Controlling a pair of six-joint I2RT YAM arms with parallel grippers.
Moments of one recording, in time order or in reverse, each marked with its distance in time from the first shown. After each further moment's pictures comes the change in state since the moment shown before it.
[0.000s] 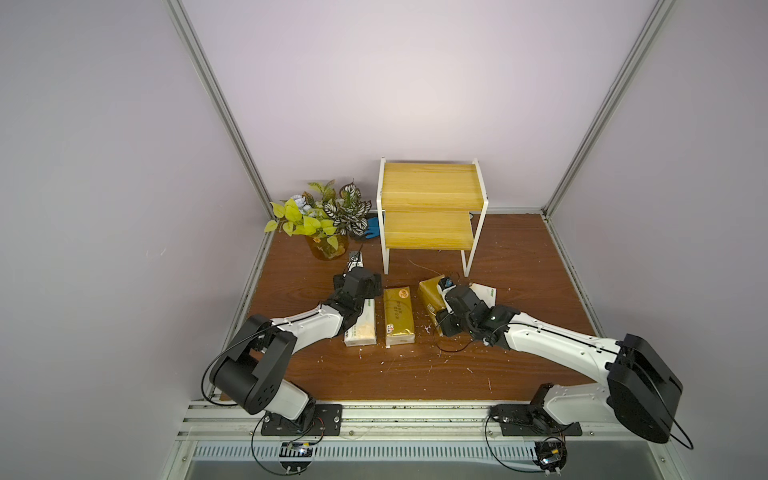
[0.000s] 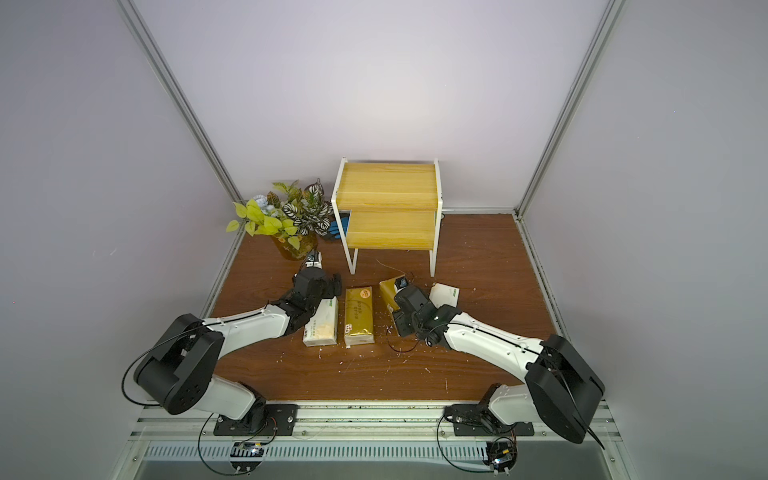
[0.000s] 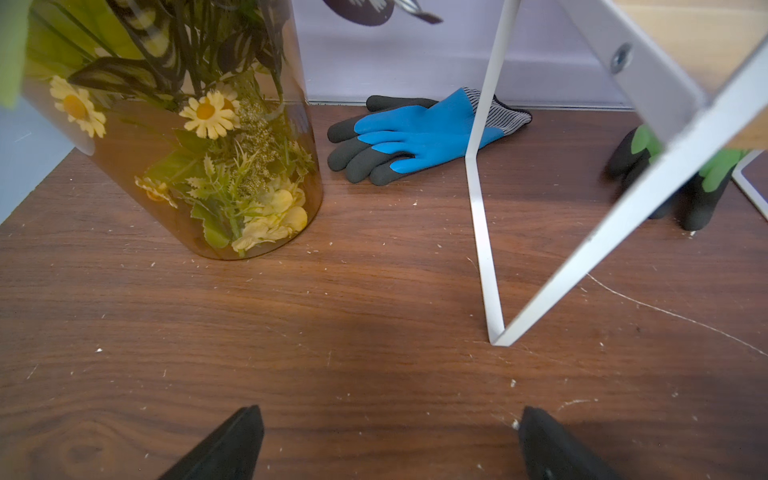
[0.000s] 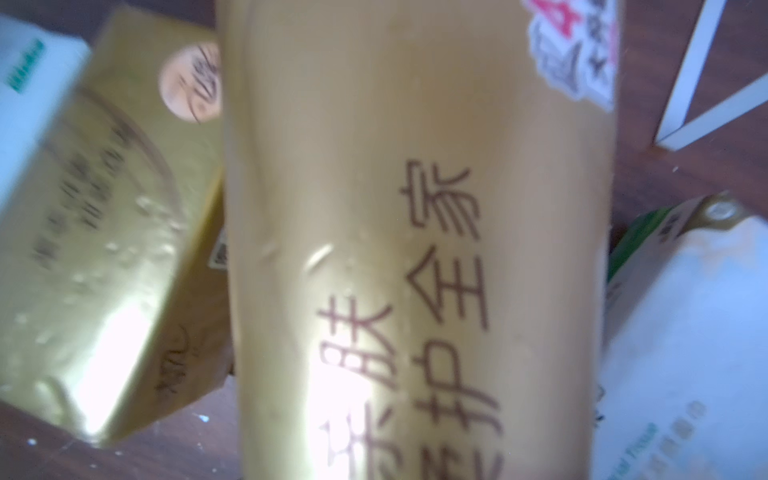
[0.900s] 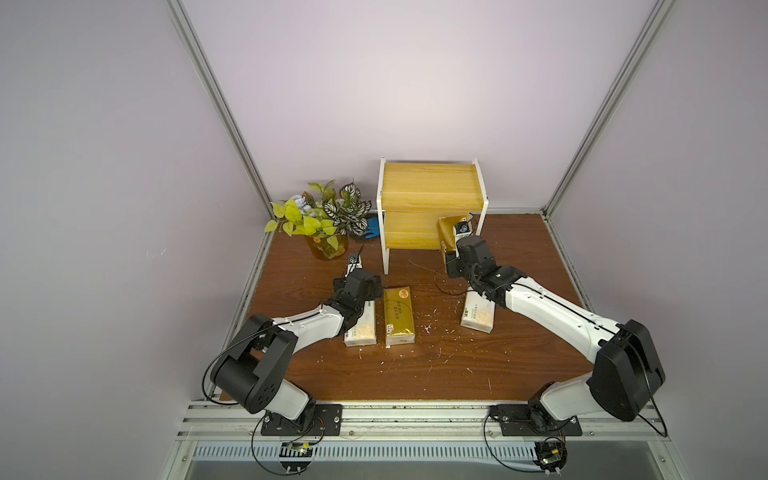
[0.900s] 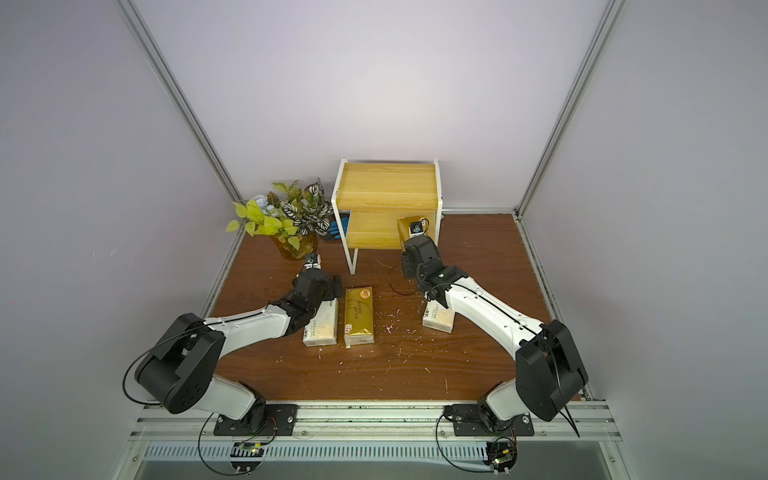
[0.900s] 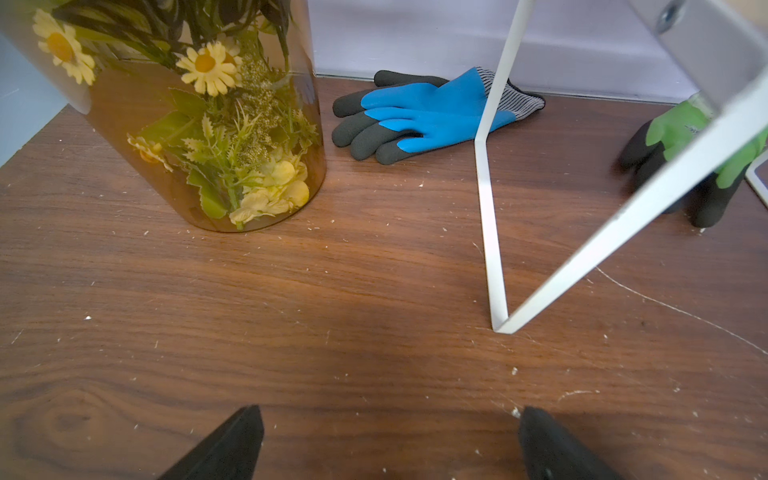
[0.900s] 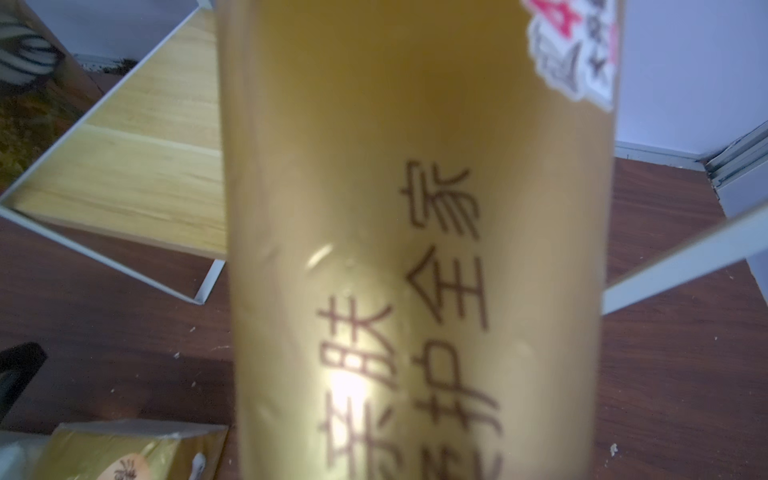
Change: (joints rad) left arm -0.006 0.003 0.000 -0.043 -0.002 -0.064; right arm -0.223 0.145 0.317 0.111 0.180 -0.134
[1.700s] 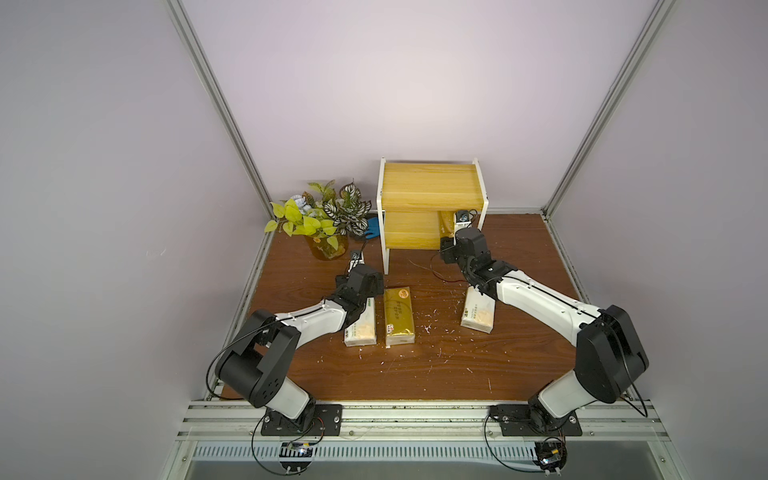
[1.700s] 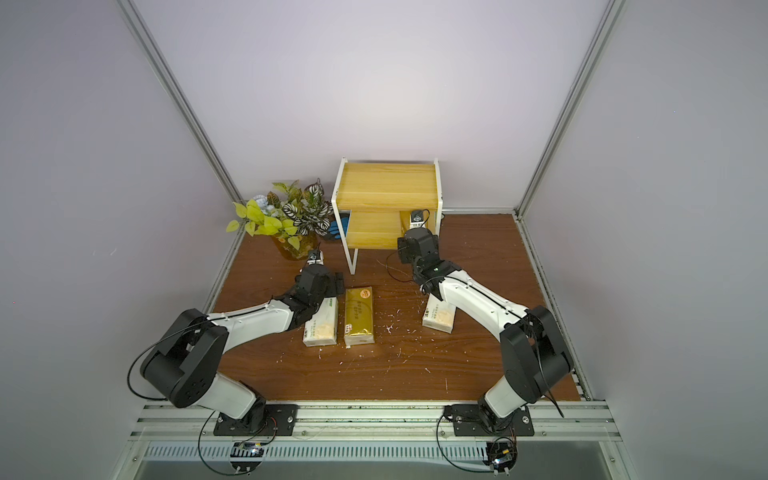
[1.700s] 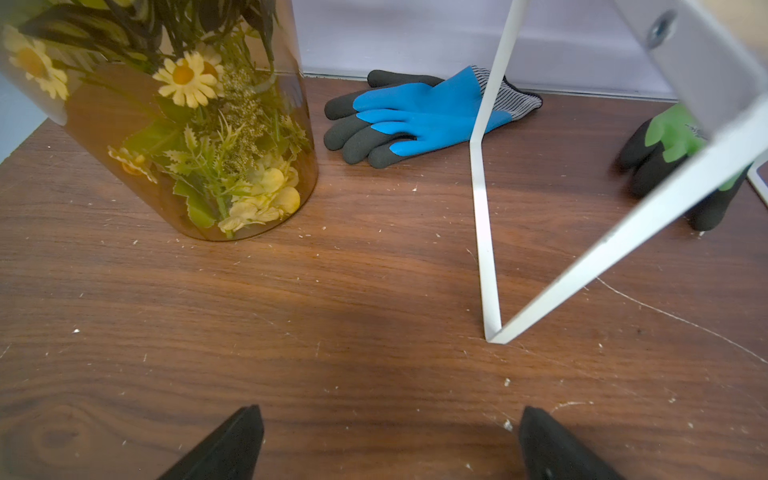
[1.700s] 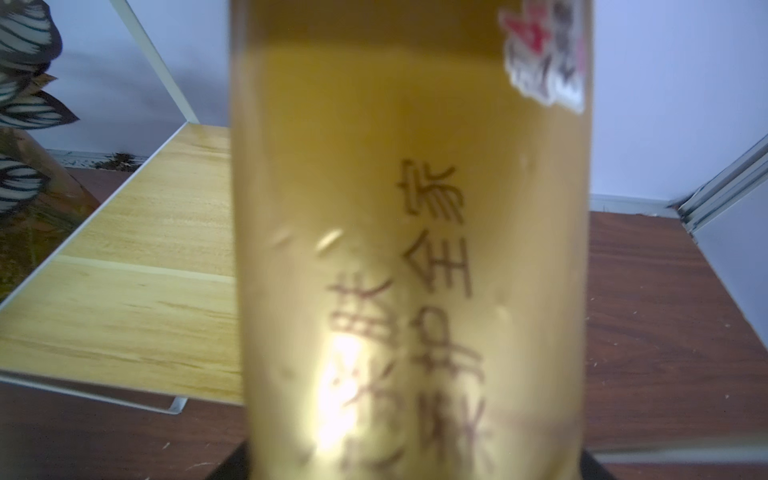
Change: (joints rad) left arm 0.000 0.040 0.063 -0.039 0.008 0.001; right arm -0.032 0.101 0.031 0.227 0.072 -0.014
